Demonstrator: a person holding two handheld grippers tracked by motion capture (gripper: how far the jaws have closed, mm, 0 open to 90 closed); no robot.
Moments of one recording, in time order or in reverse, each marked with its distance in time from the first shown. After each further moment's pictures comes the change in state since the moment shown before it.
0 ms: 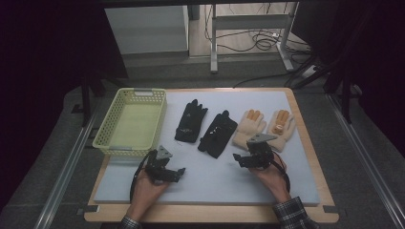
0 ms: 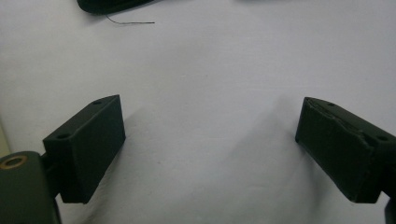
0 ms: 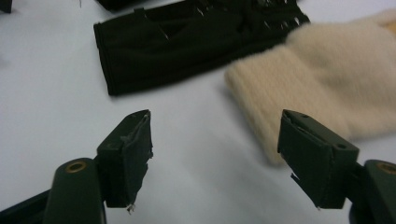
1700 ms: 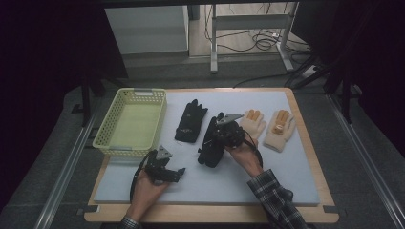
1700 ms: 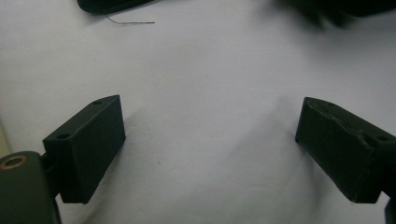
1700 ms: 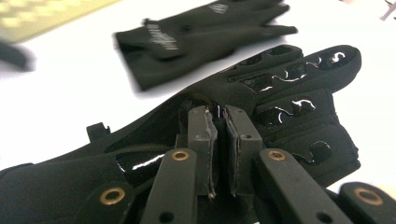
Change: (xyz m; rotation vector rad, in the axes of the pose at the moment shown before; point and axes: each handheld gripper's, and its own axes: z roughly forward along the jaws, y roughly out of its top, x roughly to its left) left arm 0.000 0.000 0.000 0.000 0.000 0.002; right arm 0.035 0.080 0.048 0.014 0.054 -0.132
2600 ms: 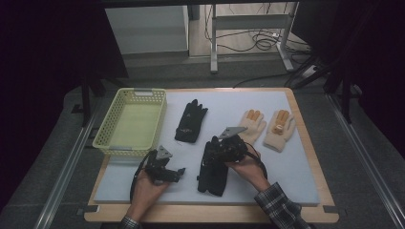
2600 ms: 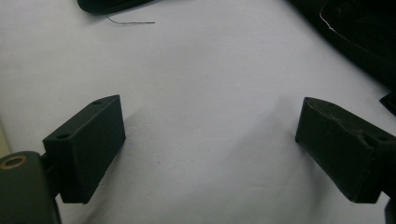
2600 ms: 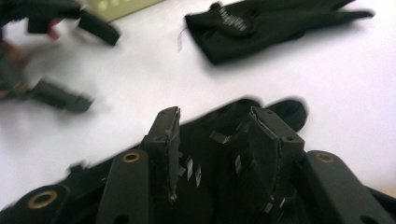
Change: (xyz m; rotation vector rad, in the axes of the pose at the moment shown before) left arm 0.000 0.000 0.000 -0.001 -0.001 -0.001; right arm 0.020 -0.022 -0.014 -0.021 0.147 -0.024
